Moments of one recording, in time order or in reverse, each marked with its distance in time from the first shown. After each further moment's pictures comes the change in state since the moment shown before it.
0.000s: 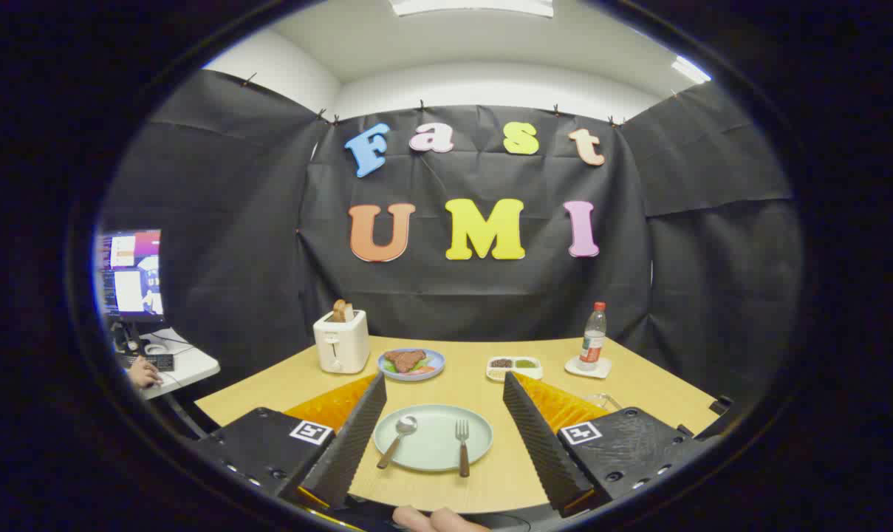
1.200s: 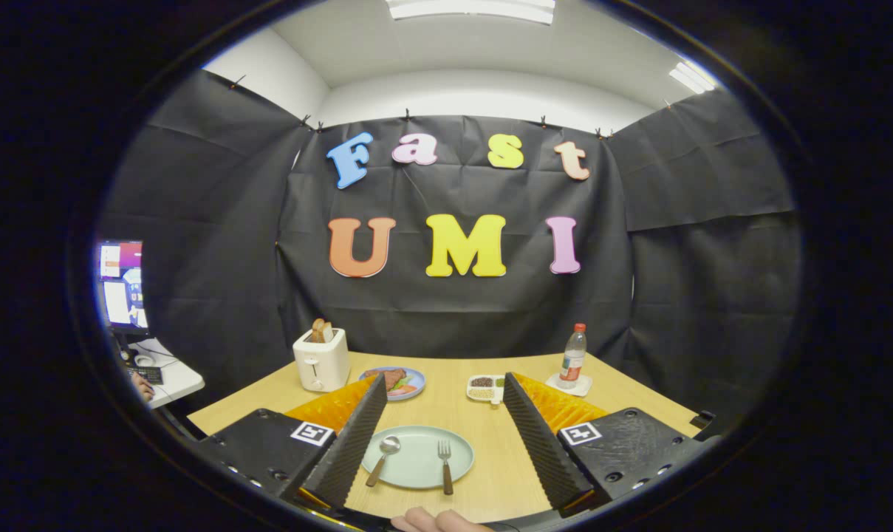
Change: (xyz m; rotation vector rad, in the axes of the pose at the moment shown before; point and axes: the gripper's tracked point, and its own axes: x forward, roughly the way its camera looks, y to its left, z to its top) arm 0.015 -0.019 0.042 0.004 -0.007 -0.061
